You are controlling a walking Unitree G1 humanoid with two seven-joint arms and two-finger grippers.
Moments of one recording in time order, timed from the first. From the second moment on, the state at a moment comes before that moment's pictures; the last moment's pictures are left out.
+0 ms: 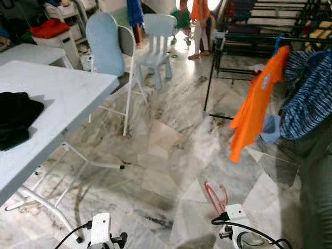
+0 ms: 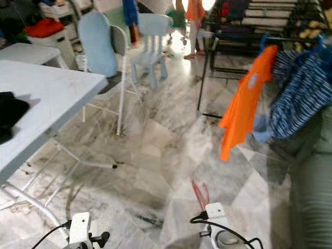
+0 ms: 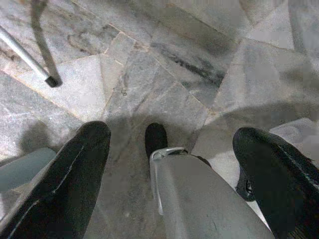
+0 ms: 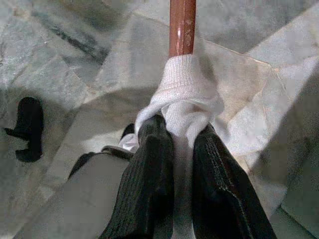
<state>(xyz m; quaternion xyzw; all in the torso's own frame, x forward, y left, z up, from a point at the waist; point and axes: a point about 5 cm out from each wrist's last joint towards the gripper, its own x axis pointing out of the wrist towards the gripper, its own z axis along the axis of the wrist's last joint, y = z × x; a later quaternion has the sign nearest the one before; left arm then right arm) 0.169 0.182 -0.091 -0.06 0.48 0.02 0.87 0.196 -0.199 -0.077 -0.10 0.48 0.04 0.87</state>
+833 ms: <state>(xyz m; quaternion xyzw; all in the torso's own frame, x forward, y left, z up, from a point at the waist) 0.174 0.174 -0.090 -0.04 0.48 0.00 0.88 0.191 -0.211 -0.078 -0.11 0.49 0.03 0.86</state>
